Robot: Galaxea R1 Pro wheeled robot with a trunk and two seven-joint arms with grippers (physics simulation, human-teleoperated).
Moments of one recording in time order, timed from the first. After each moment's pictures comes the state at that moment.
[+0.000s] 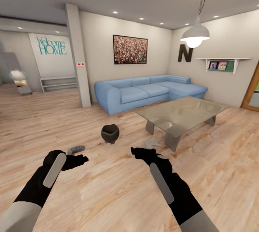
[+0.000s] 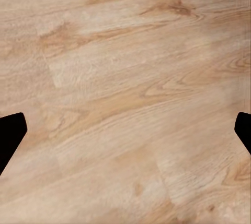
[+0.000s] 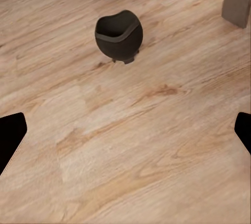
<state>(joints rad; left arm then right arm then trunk) -0.57 0.17 -0.06 -1.16 0.70 0.99 0.39 -0.52 0.12 0.35 -1.27 -0.45 0.59 -0.30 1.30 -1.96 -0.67</state>
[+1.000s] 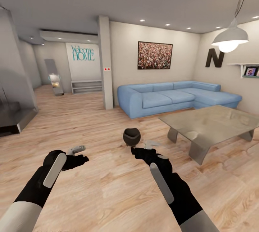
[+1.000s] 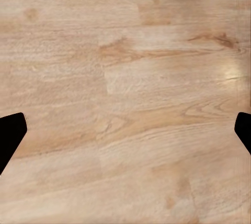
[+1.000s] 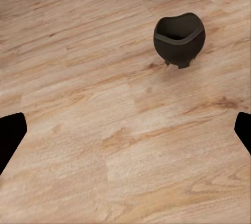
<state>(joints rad) -0.57 0.17 -0.06 -1.16 0.70 0.99 0.39 -0.52 0.12 0.35 -1.27 -0.45 0.59 -0.30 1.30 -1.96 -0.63</state>
